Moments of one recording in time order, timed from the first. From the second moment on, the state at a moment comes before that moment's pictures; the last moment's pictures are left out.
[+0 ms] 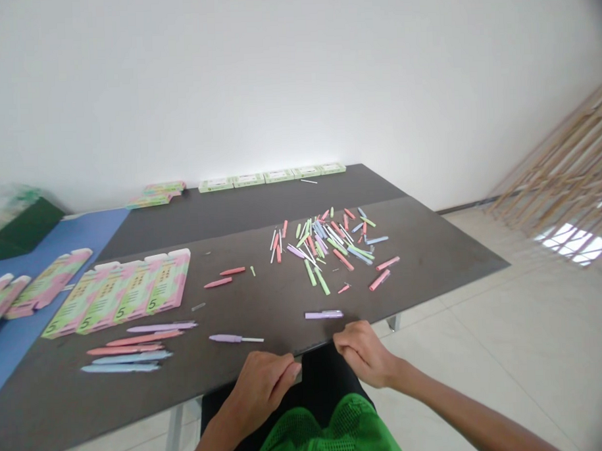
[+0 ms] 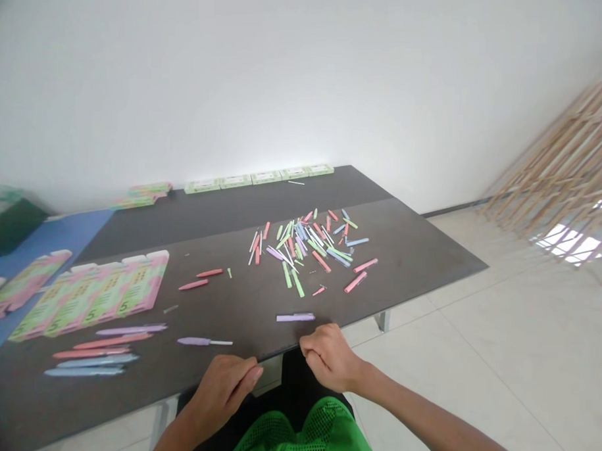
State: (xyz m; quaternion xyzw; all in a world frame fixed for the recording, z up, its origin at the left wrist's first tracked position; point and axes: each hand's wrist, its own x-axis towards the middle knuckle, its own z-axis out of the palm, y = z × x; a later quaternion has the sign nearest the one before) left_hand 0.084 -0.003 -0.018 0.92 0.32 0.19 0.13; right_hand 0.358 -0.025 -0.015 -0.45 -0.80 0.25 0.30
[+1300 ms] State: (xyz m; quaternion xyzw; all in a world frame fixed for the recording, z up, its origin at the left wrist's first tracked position) left_hand 0.082 -0.003 -0.009 0.91 0.32 0.17 0.19; right_hand 0.362 -0.023 -0.007 -0.44 -0.79 0.29 0.31
